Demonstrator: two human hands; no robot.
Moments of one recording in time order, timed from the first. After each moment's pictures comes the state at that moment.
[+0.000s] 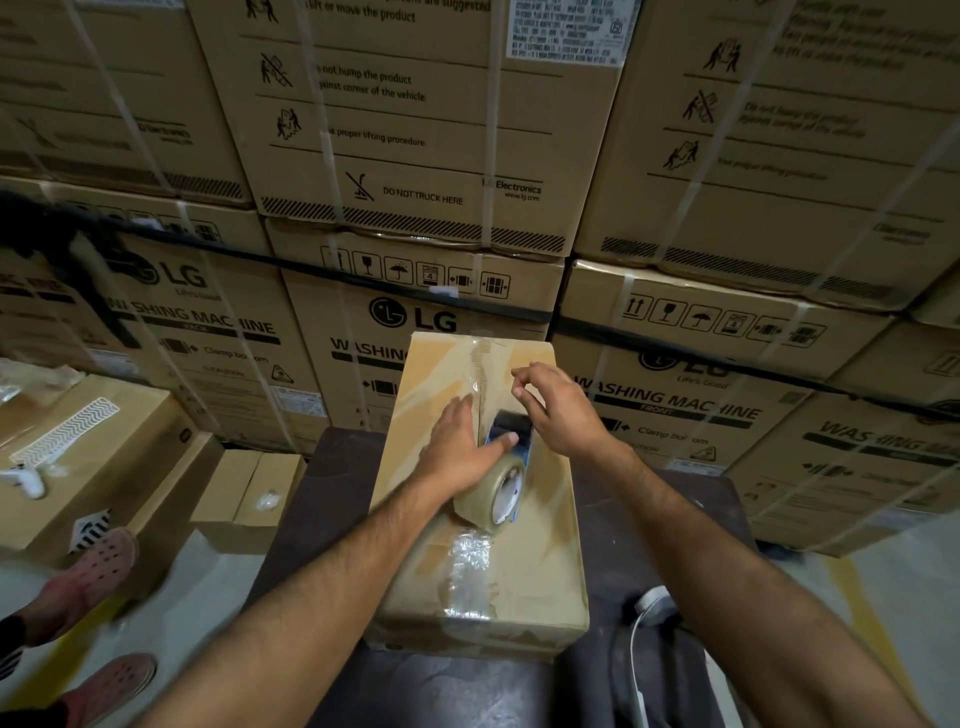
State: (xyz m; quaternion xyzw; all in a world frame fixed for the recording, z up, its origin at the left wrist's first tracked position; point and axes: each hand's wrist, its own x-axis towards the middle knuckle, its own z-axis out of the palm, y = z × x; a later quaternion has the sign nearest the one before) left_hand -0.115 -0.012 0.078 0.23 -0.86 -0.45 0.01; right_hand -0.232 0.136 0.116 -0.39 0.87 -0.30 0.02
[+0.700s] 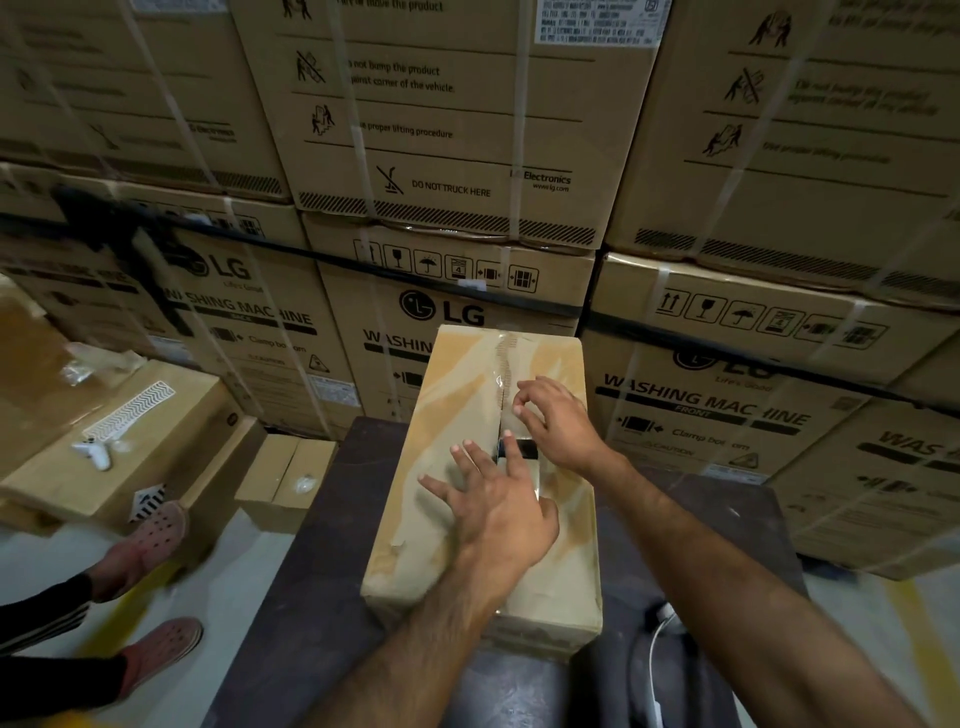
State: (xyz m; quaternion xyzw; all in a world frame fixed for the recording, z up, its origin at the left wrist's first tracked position) left_hand -0.068 0.076 0.084 0.29 -0.95 -0.13 -0.08; right_hand -0.231 0.121 0.073 -0.40 0.86 -0.29 0.09
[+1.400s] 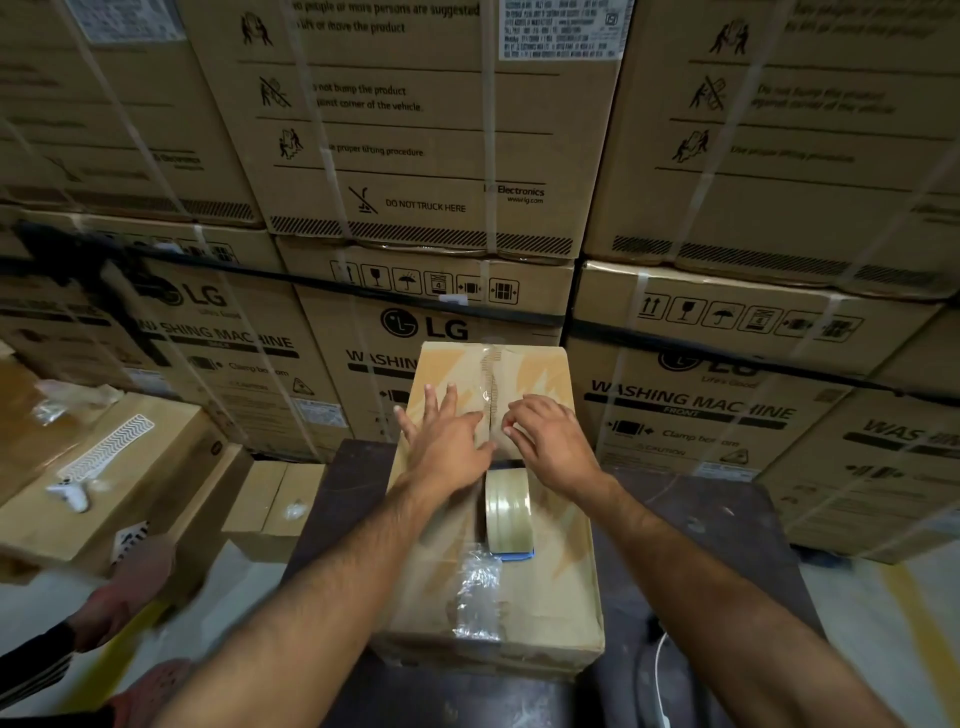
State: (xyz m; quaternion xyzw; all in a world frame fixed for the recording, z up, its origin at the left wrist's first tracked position) left_hand -0.126 -0.034 0.089 0.20 -0.97 -0.14 -0.04; right_hand -0.230 0.129 0.058 -0.43 0.87 -0.25 -0.02
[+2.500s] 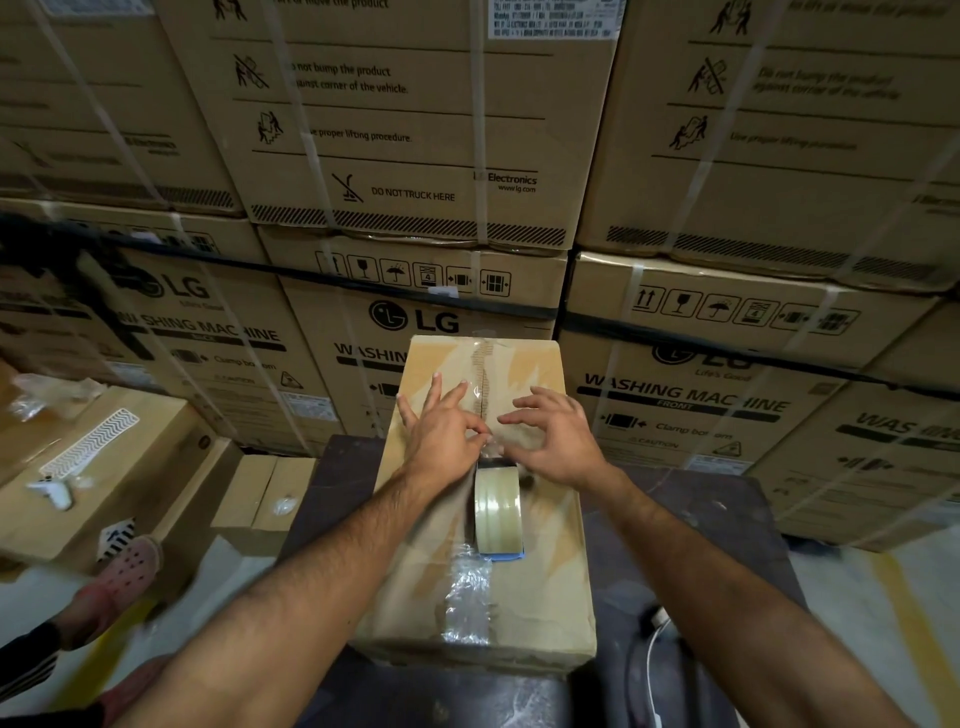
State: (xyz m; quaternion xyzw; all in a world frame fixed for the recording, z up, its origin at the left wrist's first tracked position) left_hand -0.144 -0.038 0.073 0.17 -0.96 -0.22 0.04; right_hand -0.246 0.144 0.064 -0.38 0.88 -0.28 0.07
